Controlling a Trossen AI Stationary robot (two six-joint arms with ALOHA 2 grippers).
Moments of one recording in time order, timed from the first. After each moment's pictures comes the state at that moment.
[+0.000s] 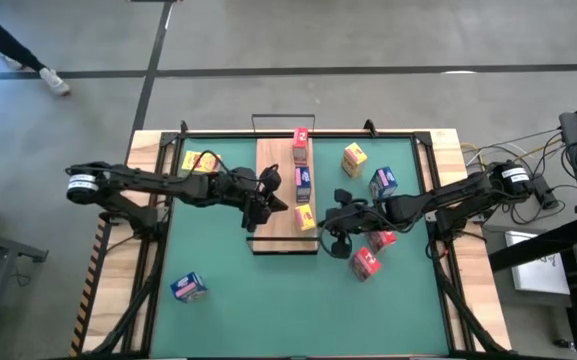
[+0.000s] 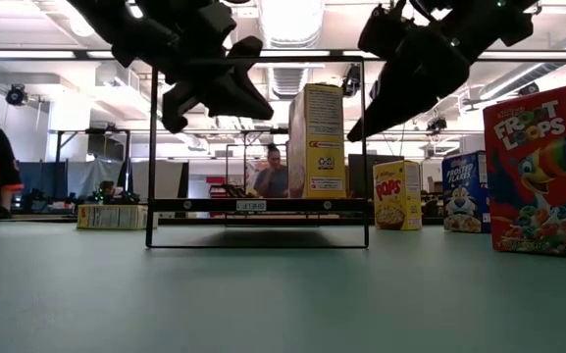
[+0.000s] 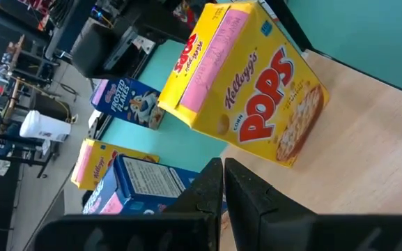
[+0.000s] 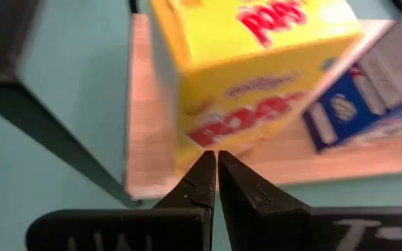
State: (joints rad) left arm 0.12 1.43 0.83 0.09 0.09 1.00; right arm 0.13 1.41 0.79 -0.07 0.22 0.07
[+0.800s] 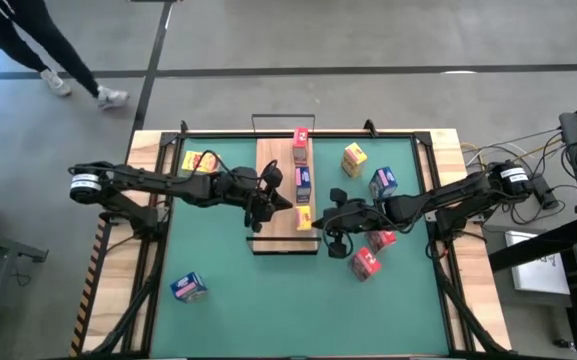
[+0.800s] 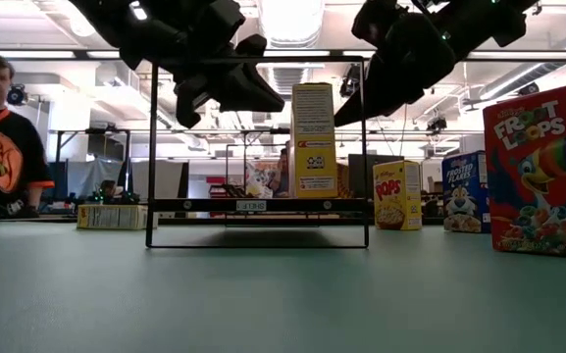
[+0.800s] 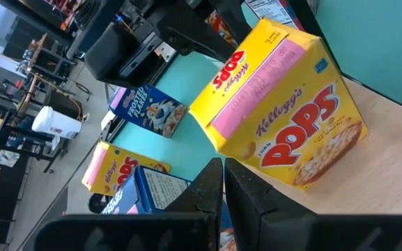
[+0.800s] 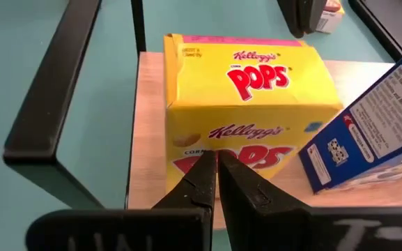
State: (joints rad) left arm 0.12 1.46 0.84 0.18 0.09 0.93; right arm 0.13 1.42 0.79 0.04 0.20 0.01
